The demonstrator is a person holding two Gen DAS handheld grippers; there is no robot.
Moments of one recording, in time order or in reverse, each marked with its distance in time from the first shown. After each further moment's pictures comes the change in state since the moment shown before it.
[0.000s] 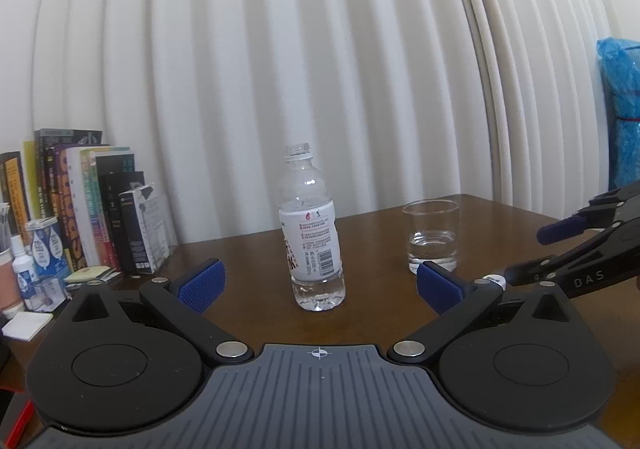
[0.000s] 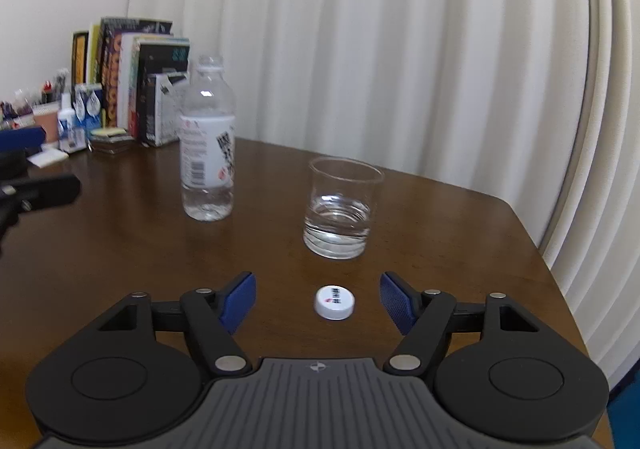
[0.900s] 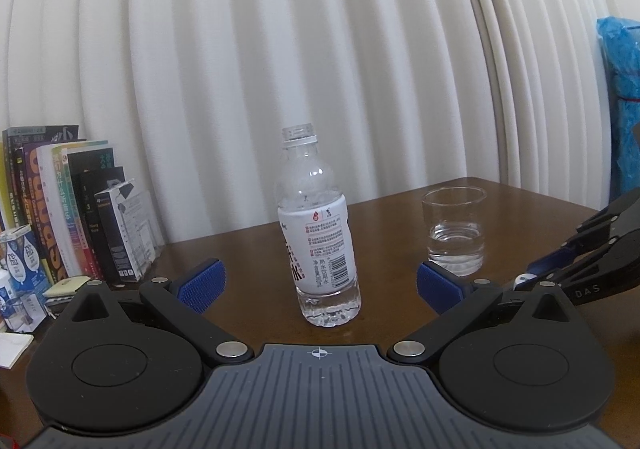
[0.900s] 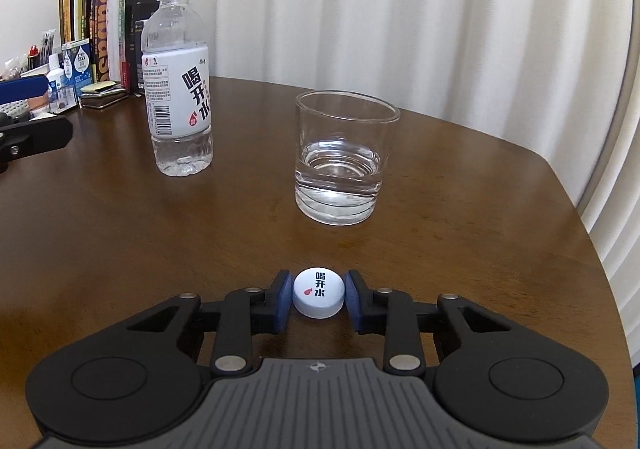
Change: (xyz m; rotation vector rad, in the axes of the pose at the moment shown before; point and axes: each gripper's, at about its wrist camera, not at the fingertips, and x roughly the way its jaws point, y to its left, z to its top) left arm 0.060 0.013 0.004 0.027 0.049 -0.032; right arm 0.066 -0.022 0.003 0.003 0.171 0.083
